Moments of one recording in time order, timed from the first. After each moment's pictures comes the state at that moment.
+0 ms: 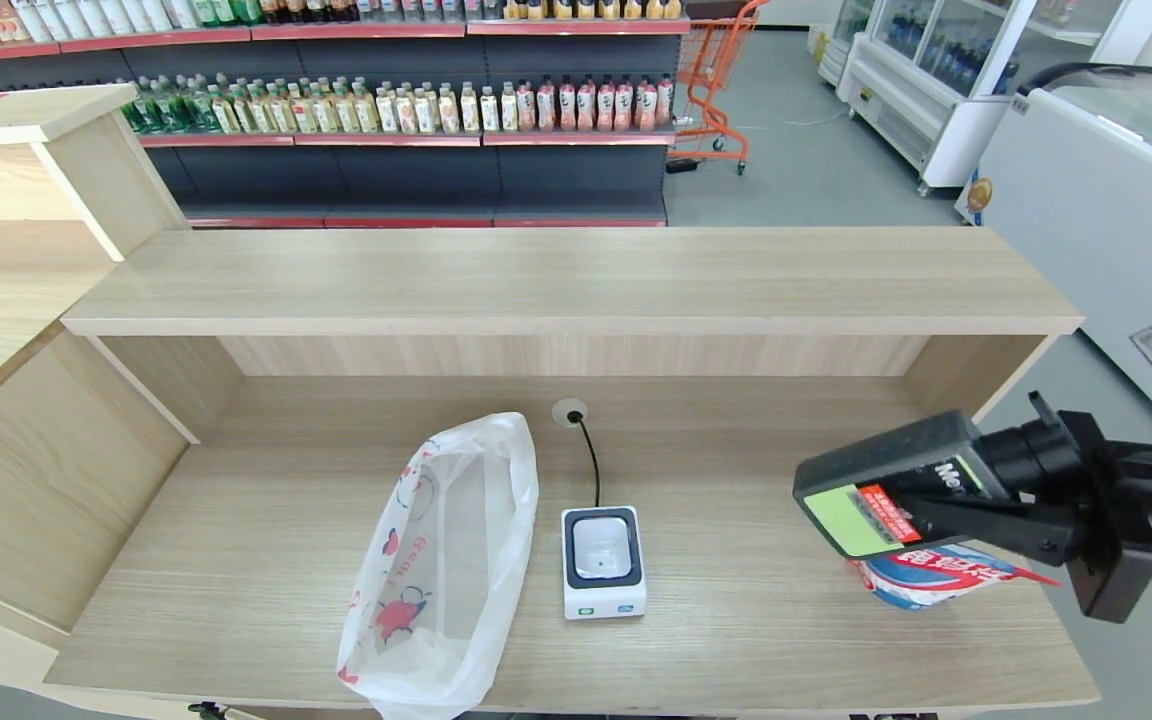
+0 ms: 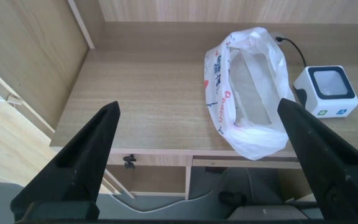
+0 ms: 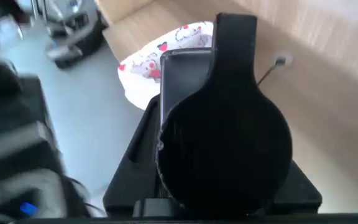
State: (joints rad) left arm 0.00 0.00 0.00 0.00 0.00 0.01; right arm 0.11 1.30 -0.54 -0.52 0.93 -0.25
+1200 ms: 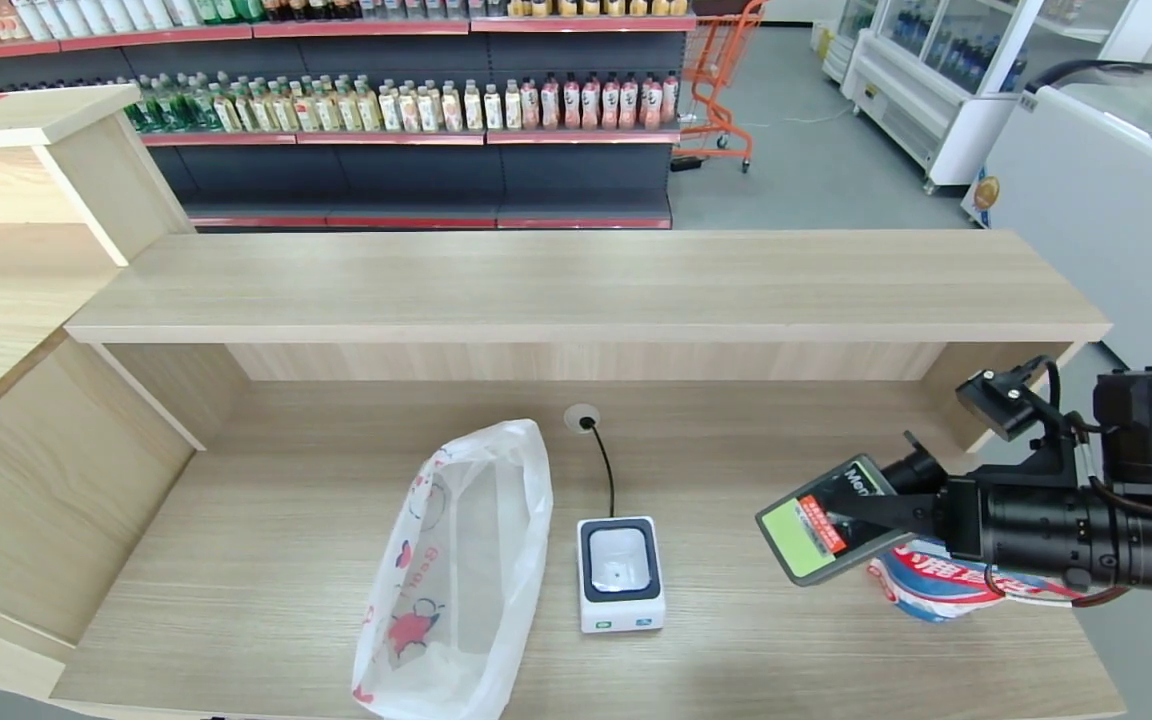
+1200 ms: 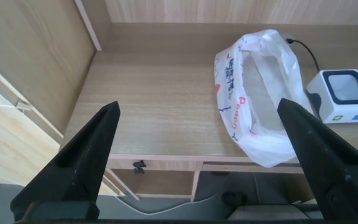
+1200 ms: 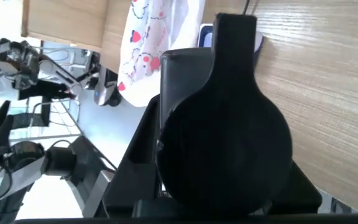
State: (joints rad) left arm 0.00 0.00 0.00 0.00 0.00 0.01; right arm 0.15 1.55 -0.55 -0.51 0.71 0.31
